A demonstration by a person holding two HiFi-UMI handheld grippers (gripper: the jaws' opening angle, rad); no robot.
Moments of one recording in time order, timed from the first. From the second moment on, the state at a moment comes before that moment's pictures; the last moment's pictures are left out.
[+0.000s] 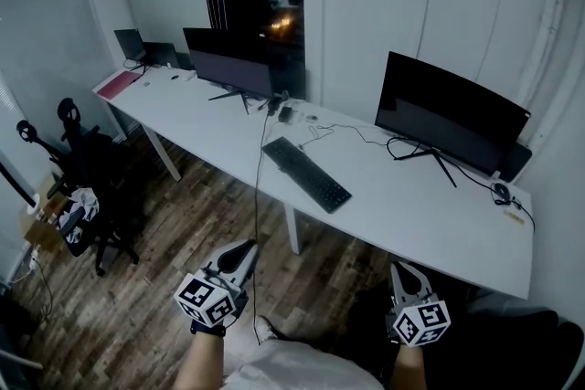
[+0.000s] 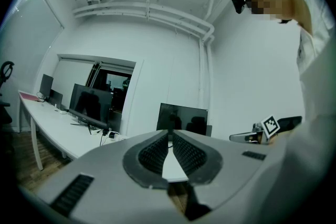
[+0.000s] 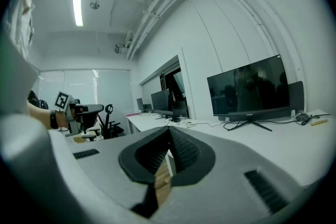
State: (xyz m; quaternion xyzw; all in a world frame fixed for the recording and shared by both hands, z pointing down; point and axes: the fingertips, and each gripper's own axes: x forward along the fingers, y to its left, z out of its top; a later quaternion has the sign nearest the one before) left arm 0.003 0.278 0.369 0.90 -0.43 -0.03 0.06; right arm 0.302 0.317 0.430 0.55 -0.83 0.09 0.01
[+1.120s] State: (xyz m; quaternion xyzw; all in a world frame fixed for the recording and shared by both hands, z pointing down) left arm 0.014 0.269 0.368 0.90 -0.43 -0.03 0.05; right arm 0.317 0.313 0.430 0.56 -0.83 0.09 0.01
